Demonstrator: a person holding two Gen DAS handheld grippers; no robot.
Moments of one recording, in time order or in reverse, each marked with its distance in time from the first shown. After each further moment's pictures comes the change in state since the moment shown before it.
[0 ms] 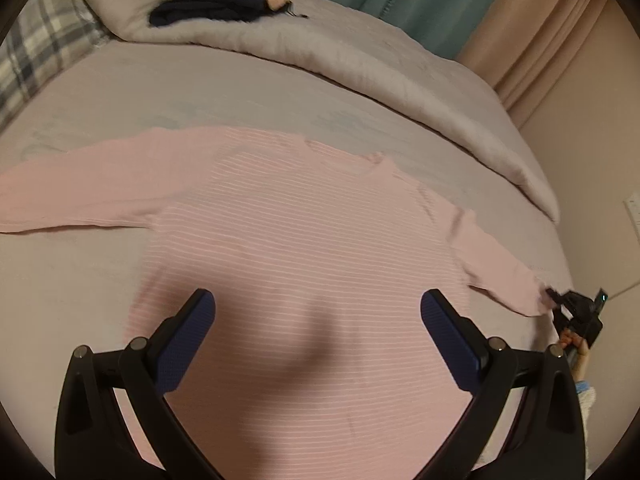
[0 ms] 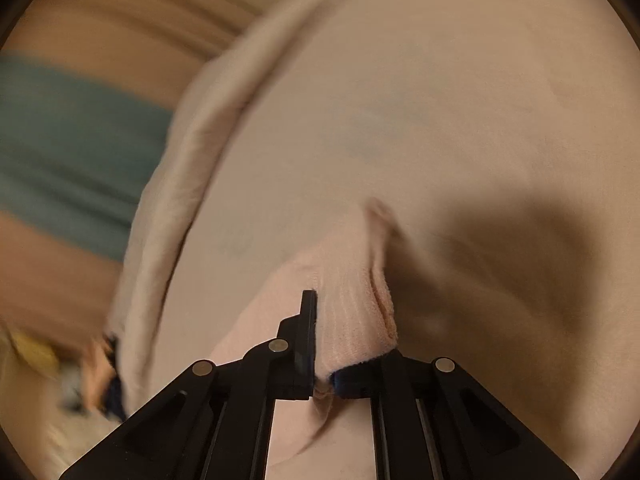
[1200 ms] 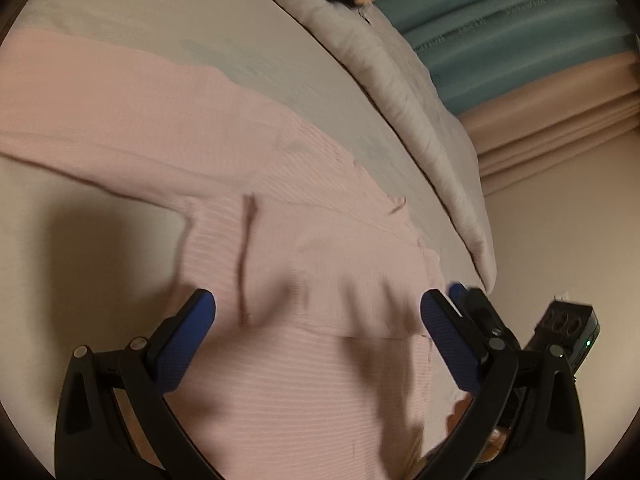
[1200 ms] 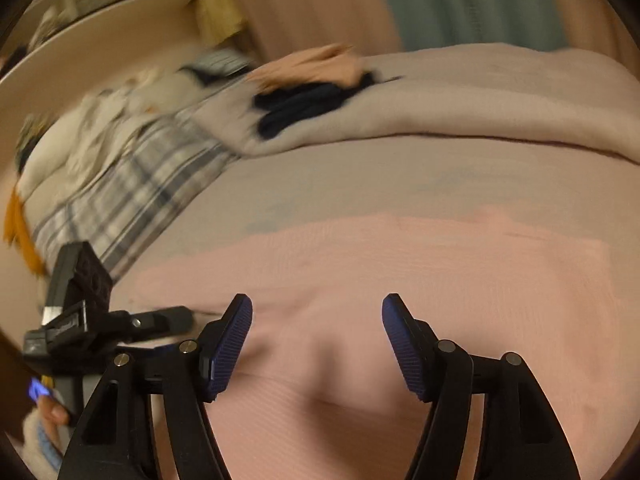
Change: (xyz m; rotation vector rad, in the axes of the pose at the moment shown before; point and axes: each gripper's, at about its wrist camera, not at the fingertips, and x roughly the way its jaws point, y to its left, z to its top) left arm 0.018 0.117 0.015 -0.342 0.036 -0.273; right arm 0.008 0.306 -0.273 -0.977 0.360 0.474
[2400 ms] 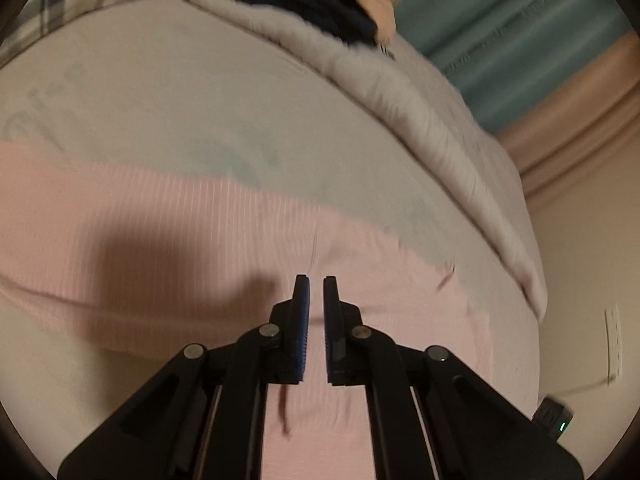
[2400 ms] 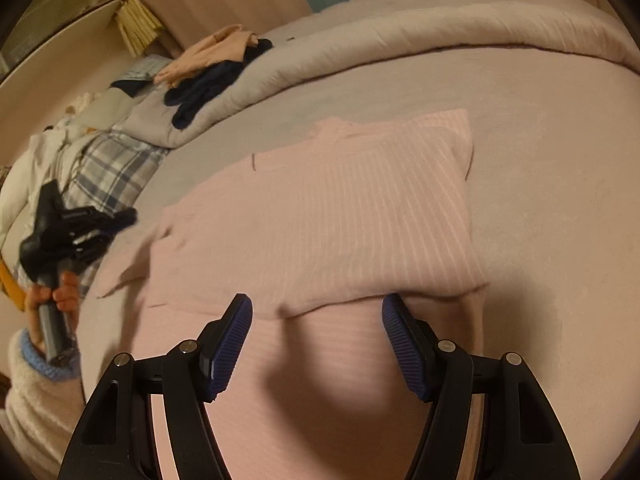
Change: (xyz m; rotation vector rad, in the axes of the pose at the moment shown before) left arm 0.009 0.002 0.072 0.086 -0.109 0.196; right arm -0.025 -0.104 -0.050 0.194 0.119 -0.070
